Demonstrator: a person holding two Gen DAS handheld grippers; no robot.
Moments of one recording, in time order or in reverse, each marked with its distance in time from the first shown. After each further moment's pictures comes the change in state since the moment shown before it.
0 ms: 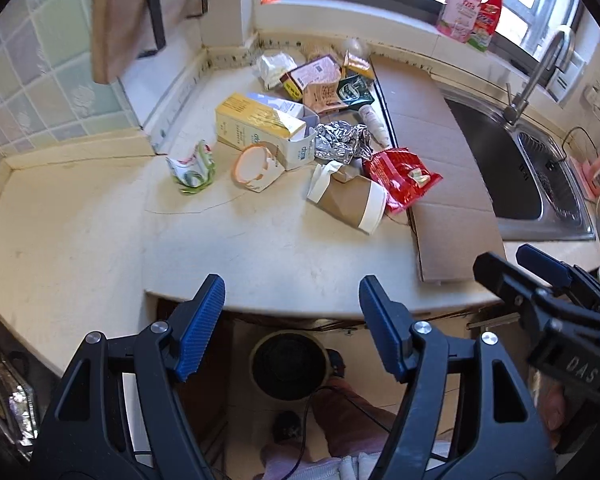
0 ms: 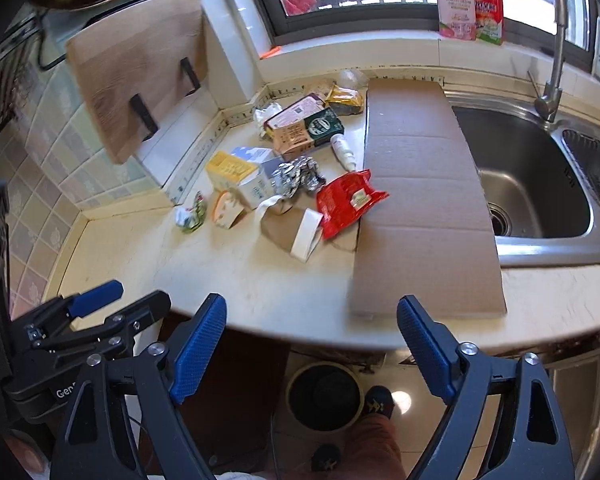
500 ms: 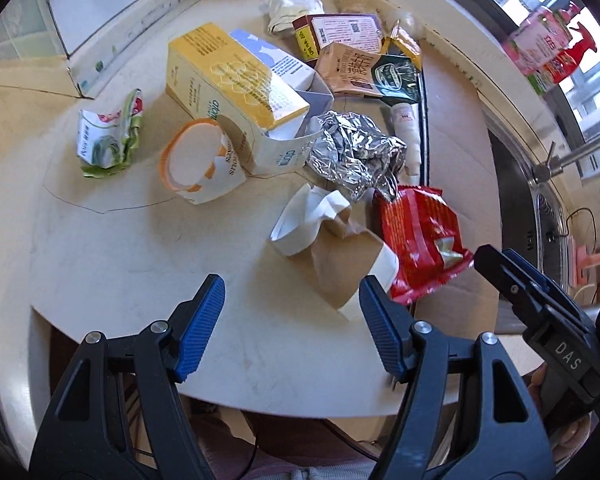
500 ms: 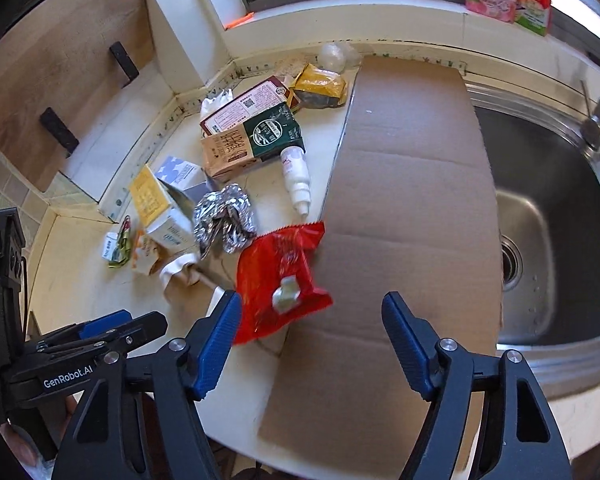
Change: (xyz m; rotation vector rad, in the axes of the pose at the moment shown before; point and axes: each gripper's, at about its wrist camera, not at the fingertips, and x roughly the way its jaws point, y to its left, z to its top) left arm 0.131 0.000 0.059 -0.283 0.169 -0.115; right arm 0.126 -0.070 0.109 -0.085 0.109 -0.006
